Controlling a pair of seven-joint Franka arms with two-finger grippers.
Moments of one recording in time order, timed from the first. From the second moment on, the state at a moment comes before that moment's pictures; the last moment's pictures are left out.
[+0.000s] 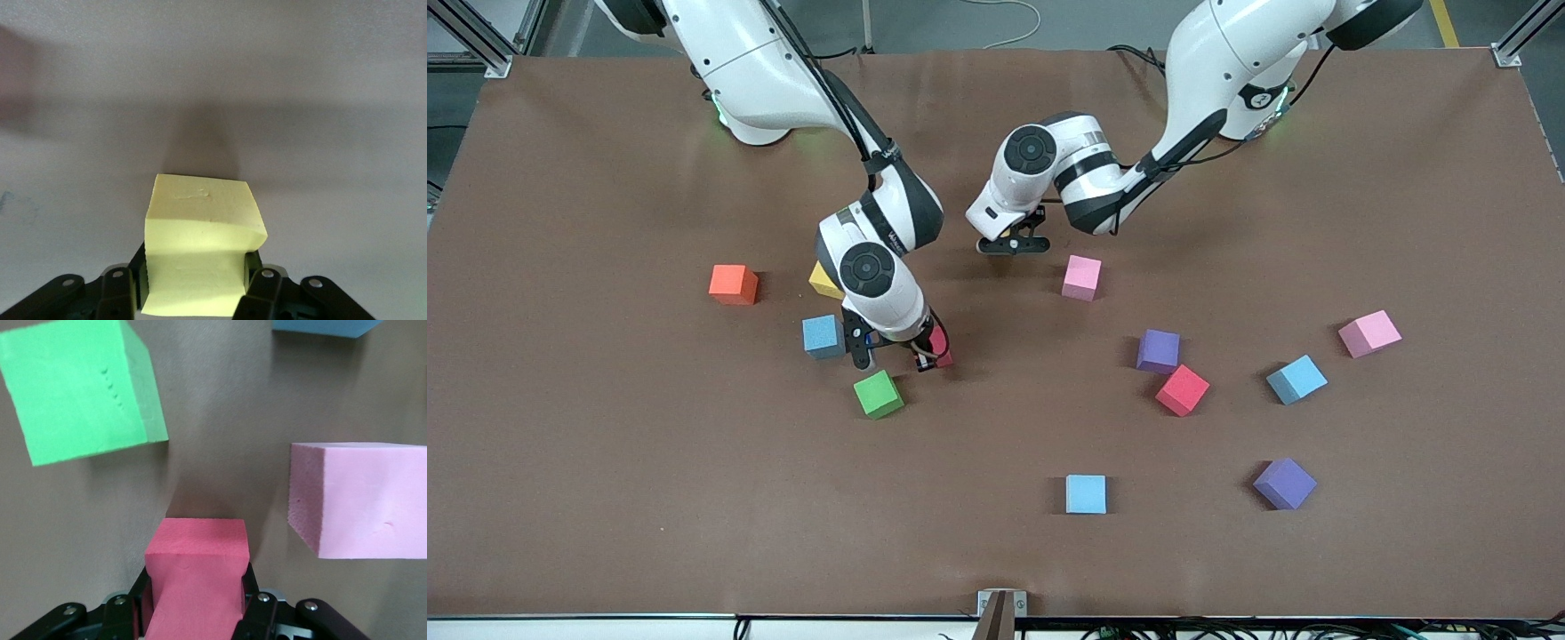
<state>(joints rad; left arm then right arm) -0.25 0.67 -0.76 -1.99 0.33 2.46 -1.21 0.62 0.63 -0.03 -1.71 0.12 2.35 1.80</state>
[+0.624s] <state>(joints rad) -0.28 0.67 -0.72 -1.96 0.33 2.46 -1.23 0.60 0.38 -0.04 -1.79 0.13 2.17 1.89</state>
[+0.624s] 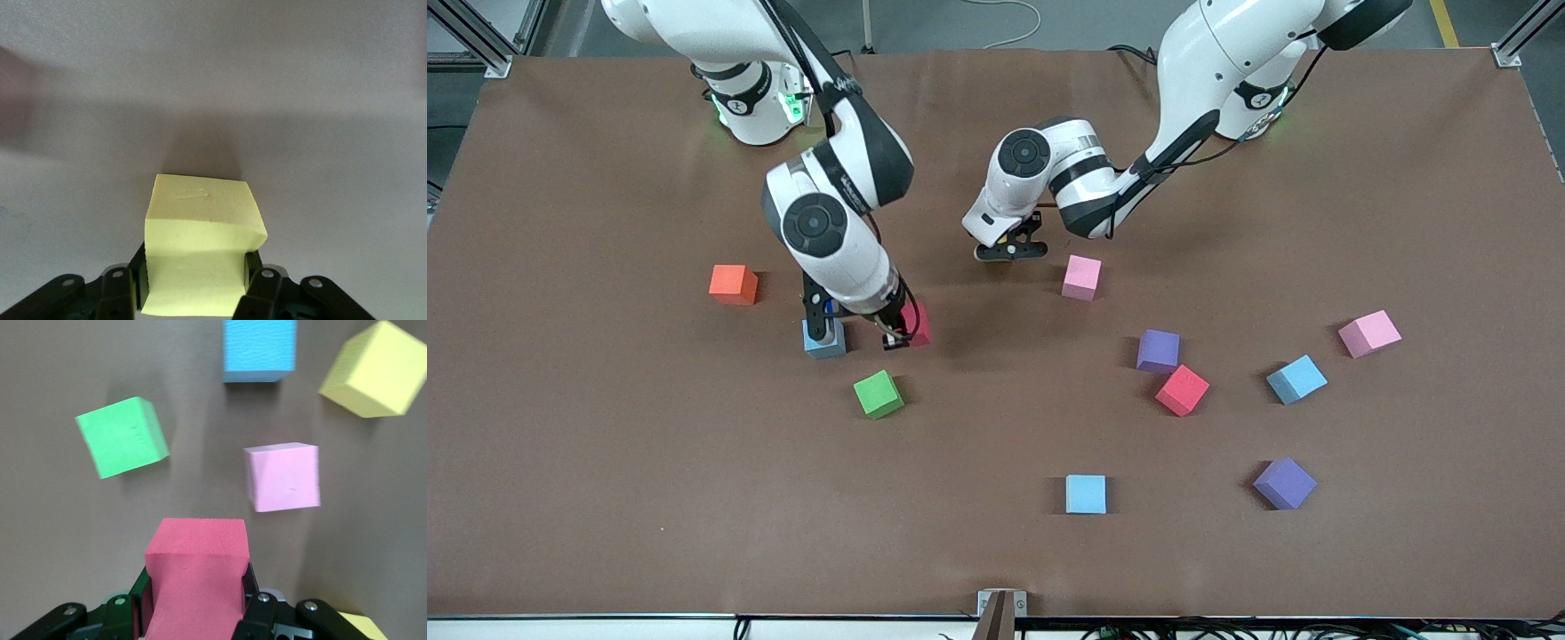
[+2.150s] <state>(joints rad) -0.26 0.57 -0.70 -1.93 0.33 2.47 -1.50 0.70 0.07 -0.02 -2.28 0.13 2.41 2.13</state>
